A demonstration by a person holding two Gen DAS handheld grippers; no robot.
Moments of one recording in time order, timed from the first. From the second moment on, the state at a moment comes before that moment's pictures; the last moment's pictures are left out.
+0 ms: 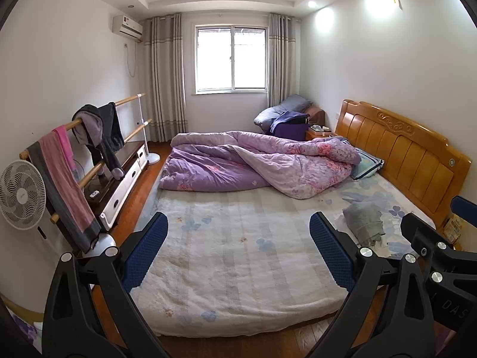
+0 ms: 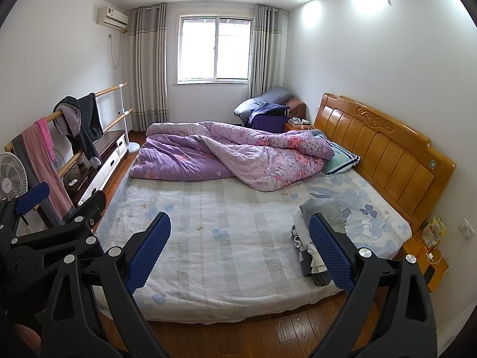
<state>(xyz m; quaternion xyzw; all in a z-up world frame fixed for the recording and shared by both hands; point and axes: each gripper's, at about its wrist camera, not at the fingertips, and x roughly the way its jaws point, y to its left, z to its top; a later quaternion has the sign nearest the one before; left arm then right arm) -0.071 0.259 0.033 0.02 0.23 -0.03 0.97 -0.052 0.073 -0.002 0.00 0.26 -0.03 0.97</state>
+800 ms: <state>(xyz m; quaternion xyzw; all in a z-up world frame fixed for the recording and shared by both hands) -0.068 0.260 0.036 0.02 0.23 -0.03 0.97 -0.051 0.069 0.001 0.01 0.27 -0.03 0.96</state>
